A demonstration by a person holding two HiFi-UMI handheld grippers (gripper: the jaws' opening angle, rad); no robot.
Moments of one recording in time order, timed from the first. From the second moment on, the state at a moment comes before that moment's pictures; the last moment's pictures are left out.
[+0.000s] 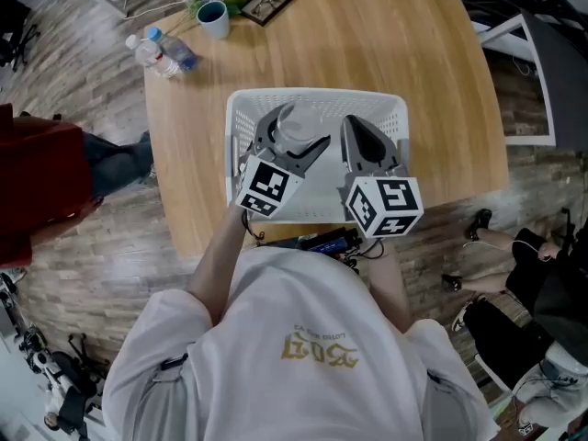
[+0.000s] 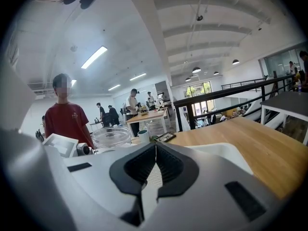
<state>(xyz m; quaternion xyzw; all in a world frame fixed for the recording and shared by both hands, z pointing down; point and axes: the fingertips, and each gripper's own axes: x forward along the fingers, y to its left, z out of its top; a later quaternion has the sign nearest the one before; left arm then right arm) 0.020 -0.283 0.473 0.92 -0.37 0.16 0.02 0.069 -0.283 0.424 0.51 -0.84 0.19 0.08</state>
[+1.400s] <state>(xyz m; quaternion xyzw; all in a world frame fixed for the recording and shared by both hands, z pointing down) 0.042 -0.265 0.519 0.90 -0.30 0.30 -0.05 0.051 -0.275 0.453 0.38 -0.85 0.36 0.10</state>
